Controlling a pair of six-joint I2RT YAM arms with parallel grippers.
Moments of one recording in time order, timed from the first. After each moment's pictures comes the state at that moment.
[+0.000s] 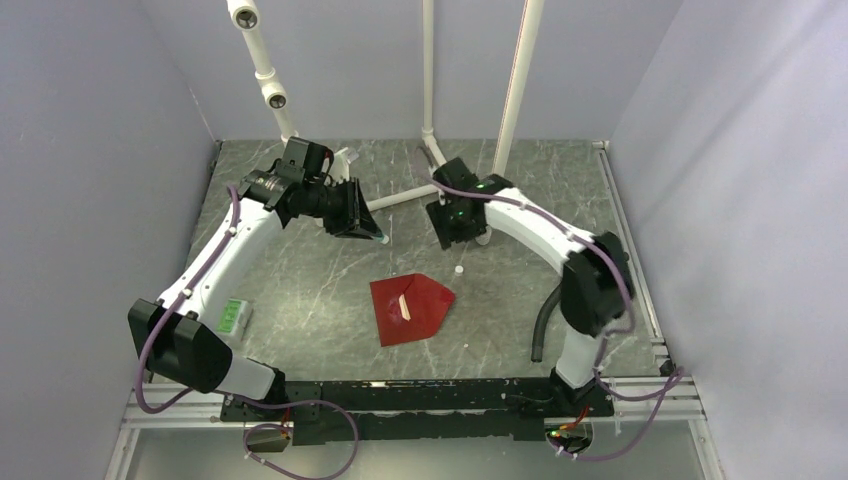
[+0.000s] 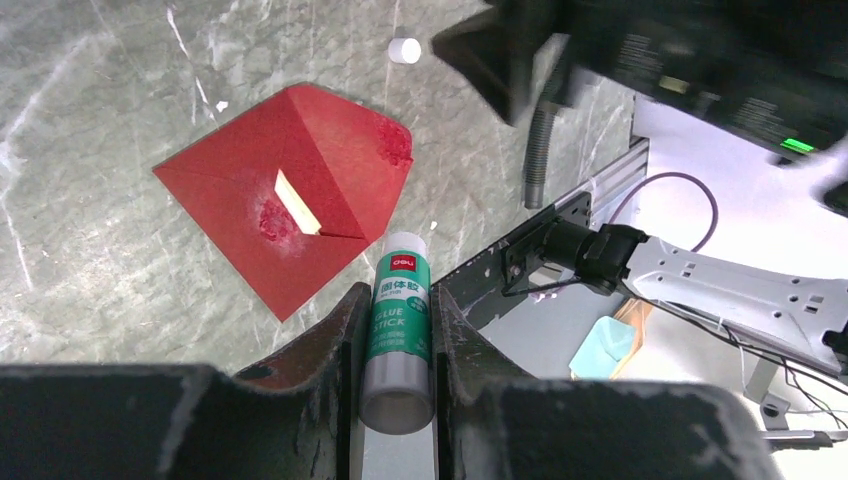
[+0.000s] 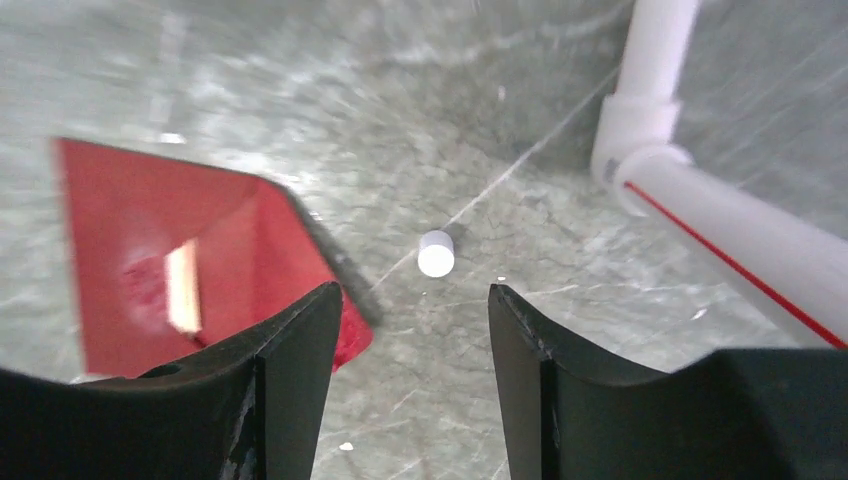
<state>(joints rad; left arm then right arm) -0.37 1.43 1.44 -0.90 0.53 -0.51 0.61 1.86 1.49 -0.83 0.08 0.22</state>
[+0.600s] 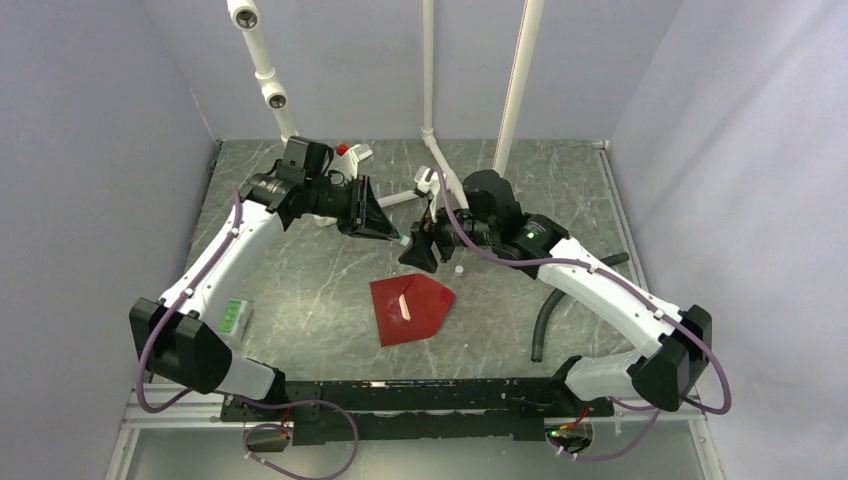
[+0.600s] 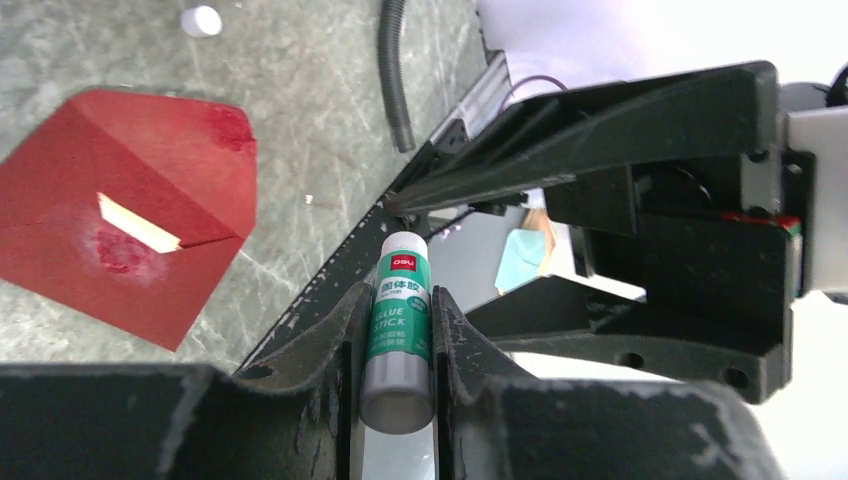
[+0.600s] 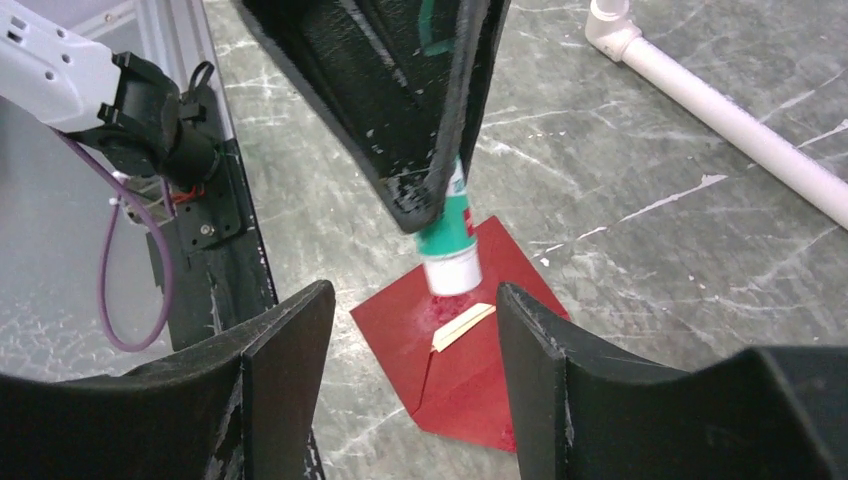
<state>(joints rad) -0.37 1.43 1.41 -0.78 0.86 -0.51 0.77 1.30 1.23 -0.38 -0.48 -0.02</state>
